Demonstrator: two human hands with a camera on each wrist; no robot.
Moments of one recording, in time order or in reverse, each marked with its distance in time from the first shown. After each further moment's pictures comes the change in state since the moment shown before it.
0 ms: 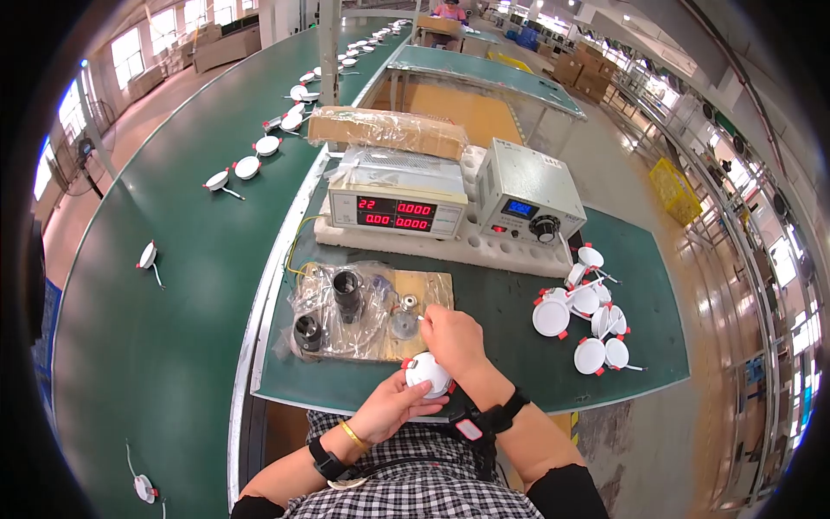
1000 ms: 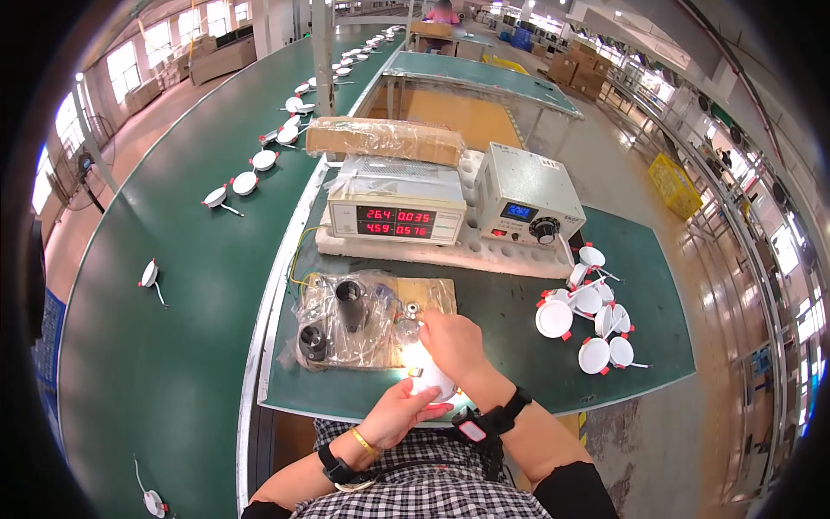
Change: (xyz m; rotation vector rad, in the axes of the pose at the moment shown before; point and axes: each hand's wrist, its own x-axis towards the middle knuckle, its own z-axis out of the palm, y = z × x) left_hand 0.004 -0.004 0.000 0.008 0.060 -0.018; right_hand 0.003 -0.001 0.003 -0.081 0.019 -0.125
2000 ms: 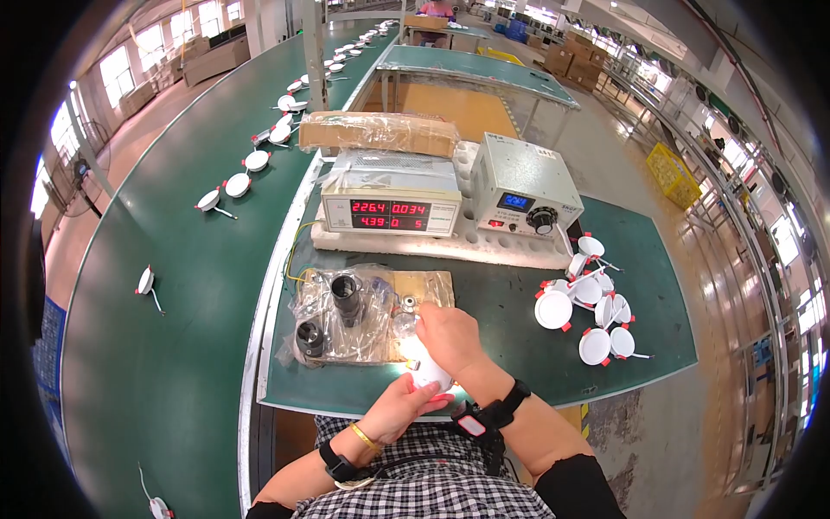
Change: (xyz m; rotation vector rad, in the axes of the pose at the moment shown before) left_hand 0.003 -0.002 0.002 0.098 -0.006 0.010; right_hand 0.000 -0.004 -0.002 0.004 -0.018 0.019
